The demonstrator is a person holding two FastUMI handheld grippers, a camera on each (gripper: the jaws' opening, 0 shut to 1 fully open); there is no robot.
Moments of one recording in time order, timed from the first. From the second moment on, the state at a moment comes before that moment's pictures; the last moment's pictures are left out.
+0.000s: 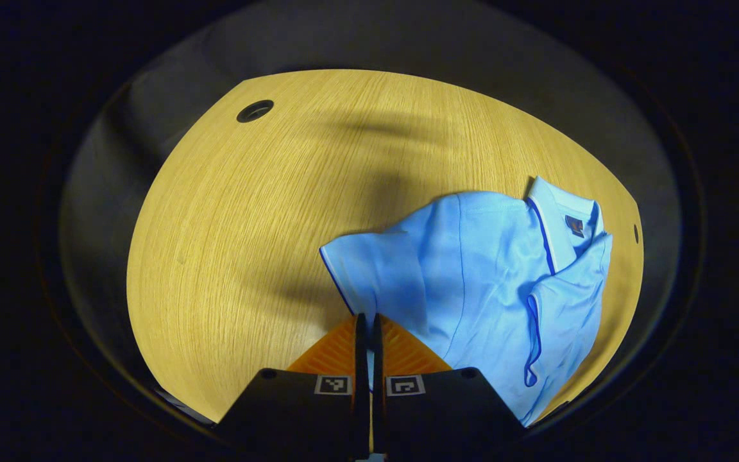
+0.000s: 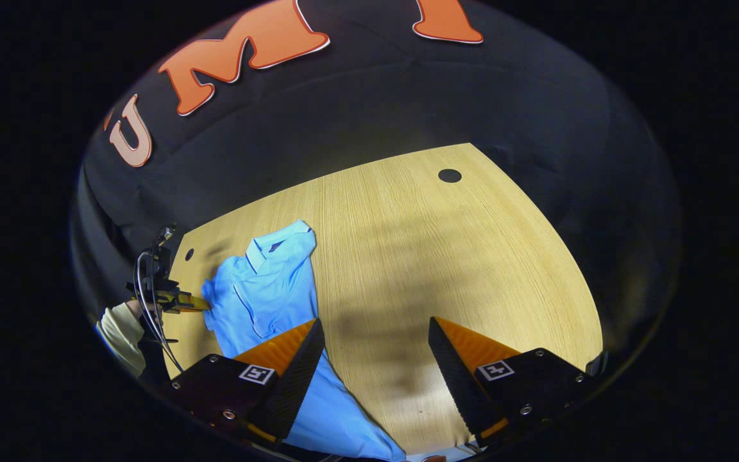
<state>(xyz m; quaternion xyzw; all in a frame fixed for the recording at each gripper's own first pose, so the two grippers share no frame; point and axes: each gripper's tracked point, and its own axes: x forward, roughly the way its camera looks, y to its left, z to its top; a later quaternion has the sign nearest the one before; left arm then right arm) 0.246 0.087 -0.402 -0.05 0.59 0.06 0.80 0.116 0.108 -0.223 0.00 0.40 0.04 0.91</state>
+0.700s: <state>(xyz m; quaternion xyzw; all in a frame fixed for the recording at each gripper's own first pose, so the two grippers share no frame) 0.250 -0.074 -0.283 -0.01 0.53 -0.09 0.85 0.121 0.085 -0.195 0.00 0.36 0.05 0.93</state>
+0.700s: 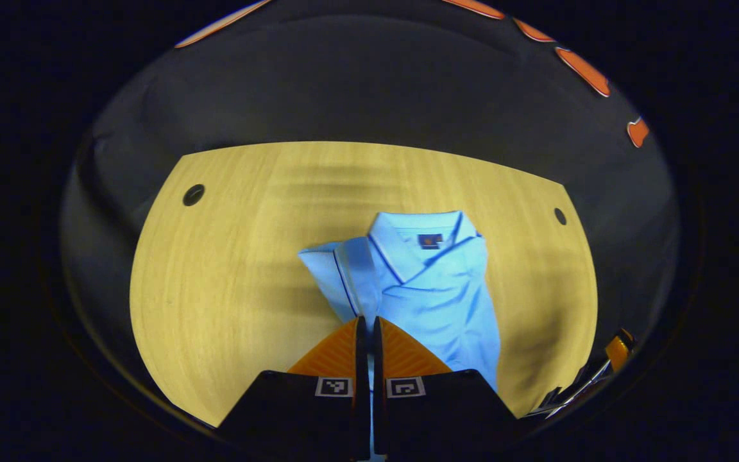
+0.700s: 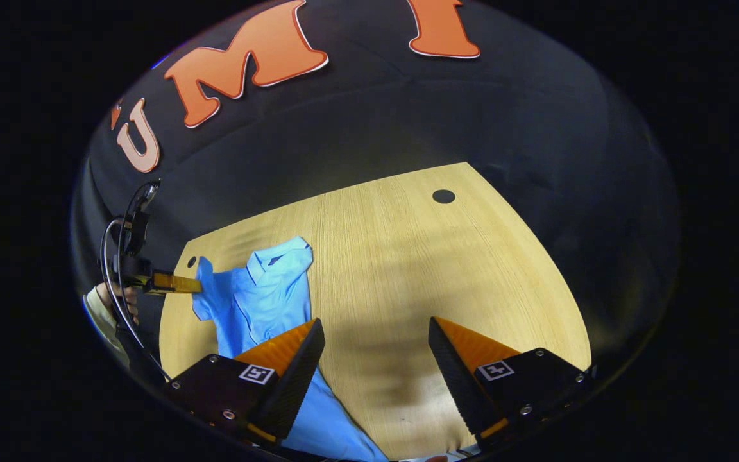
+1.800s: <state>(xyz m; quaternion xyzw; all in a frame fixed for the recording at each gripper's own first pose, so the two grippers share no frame) 0.227 -0.235 -0.349 -0.01 0.57 -0.16 0.80 0.111 0.041 -0.220 0.01 0.39 0.04 0.92</state>
